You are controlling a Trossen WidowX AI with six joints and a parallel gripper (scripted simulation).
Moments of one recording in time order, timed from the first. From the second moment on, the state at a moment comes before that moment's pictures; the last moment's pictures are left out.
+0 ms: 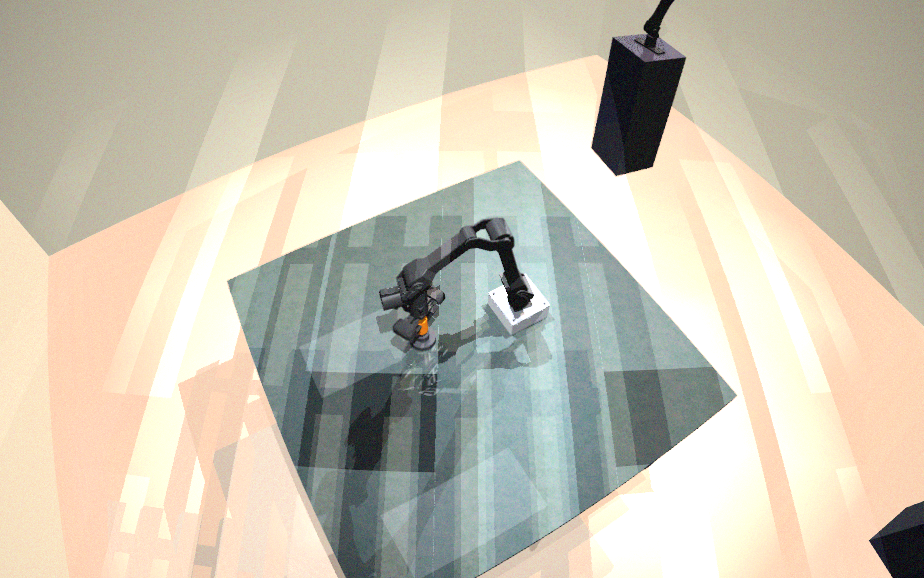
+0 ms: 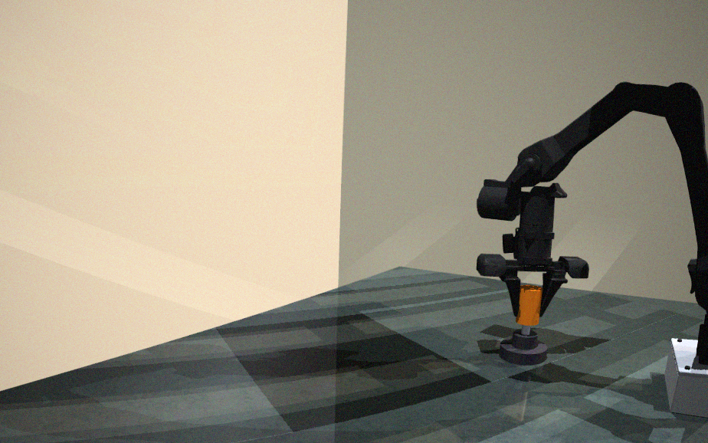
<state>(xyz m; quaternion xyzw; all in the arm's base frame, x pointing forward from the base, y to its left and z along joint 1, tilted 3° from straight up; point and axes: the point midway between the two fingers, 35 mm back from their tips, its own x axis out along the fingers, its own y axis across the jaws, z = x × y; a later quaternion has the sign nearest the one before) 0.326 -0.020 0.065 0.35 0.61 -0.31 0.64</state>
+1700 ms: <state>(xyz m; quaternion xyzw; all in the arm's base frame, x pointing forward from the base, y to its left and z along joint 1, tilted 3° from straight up) 0.326 -0.020 0.066 0.43 0.56 -0.39 0.59</state>
